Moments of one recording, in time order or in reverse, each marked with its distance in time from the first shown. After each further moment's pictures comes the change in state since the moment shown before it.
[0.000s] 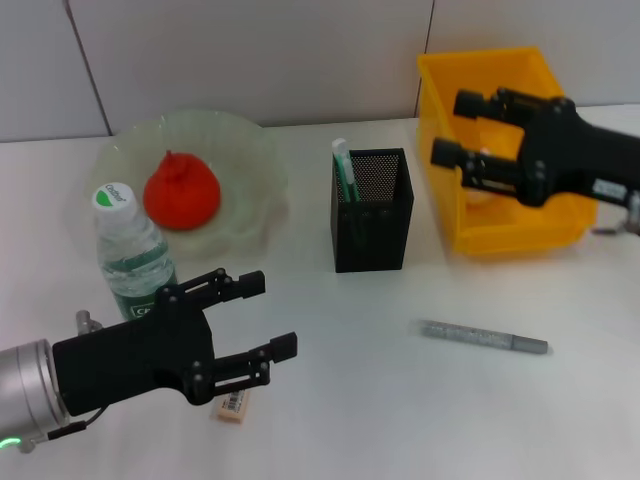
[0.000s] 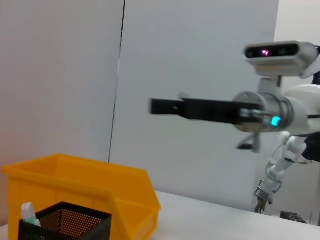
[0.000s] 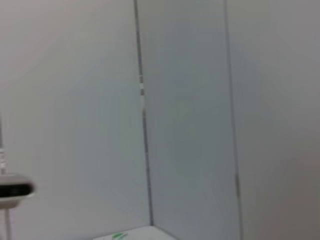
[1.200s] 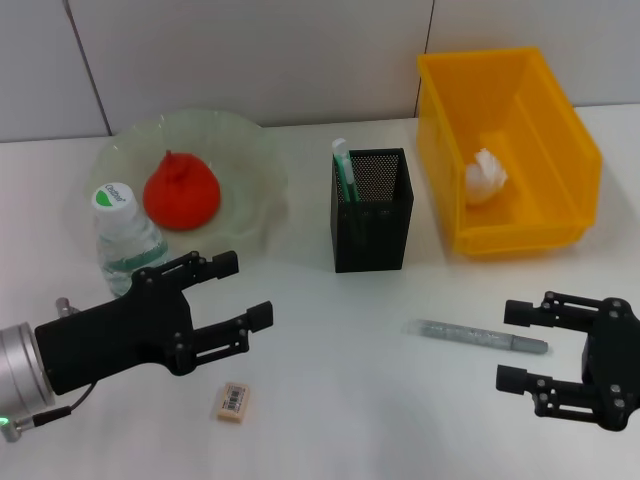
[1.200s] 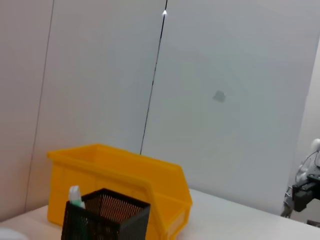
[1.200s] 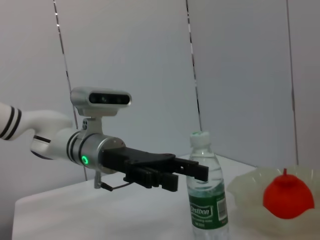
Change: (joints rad) left arm -0.004 0.008 -0.042 -0.004 0.008 -0.053 -0.077; right arm -0.254 0.013 0.006 0.021 -0.162 -0.236 -0.111
